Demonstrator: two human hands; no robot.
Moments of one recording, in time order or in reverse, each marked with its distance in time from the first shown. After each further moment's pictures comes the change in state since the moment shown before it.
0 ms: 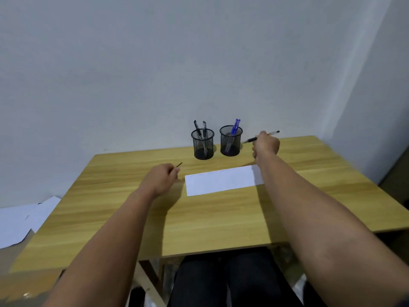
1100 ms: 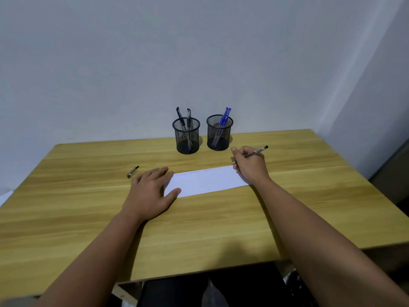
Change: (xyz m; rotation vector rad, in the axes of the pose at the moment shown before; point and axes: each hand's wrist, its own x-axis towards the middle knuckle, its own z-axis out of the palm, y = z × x) left_hand 0.011 -0.028 0.084 0.254 0.164 0.286; right_hand 0.036 0.079 -0.025 -0.265 -0.426 -0.299
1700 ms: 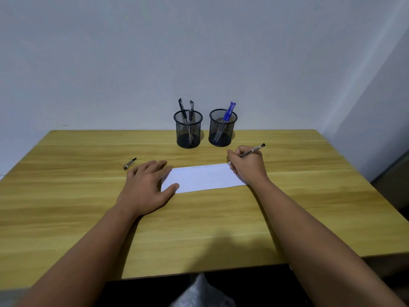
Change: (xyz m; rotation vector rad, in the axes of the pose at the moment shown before) left_hand 0.001 -0.002 0.002 0.020 -0.002 -0.013; right_hand 0.002 0.011 0.007 -0.086 -0.061 -0.079
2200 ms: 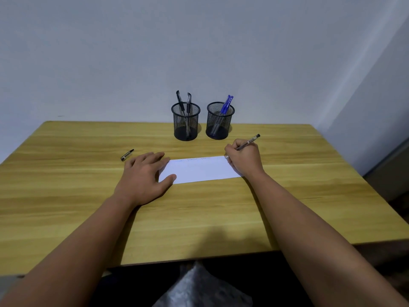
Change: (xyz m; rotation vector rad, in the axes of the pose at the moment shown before) left_hand -0.002 0.004 -0.003 0.004 -0.026 -0.015; right_hand -0.006 -0.005 0.000 -0.064 0.025 -0.020
